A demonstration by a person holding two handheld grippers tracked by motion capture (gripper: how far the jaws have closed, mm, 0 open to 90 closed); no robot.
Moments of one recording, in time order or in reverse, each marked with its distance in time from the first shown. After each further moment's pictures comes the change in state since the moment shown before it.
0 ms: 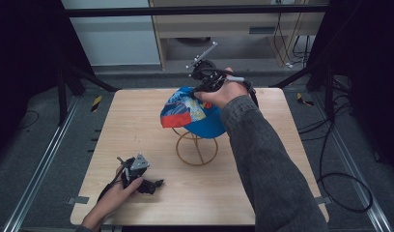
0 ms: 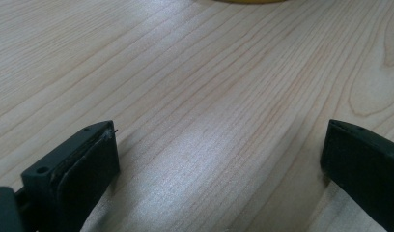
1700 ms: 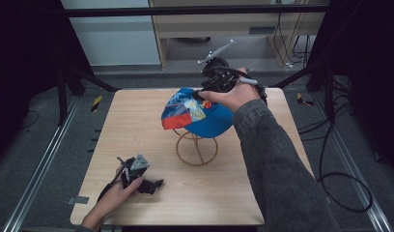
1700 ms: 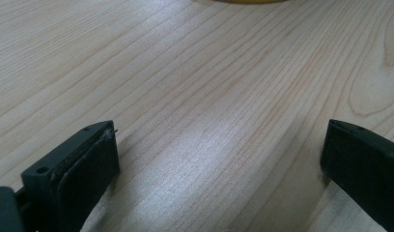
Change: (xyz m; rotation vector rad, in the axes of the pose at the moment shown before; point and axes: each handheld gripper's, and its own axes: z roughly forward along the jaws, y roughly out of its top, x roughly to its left) left arm 0.000 0.000 0.000 0.000 -0.001 -0.001; right arm 0.001 -0.013 -0.031 -0.109 -0.020 0.072
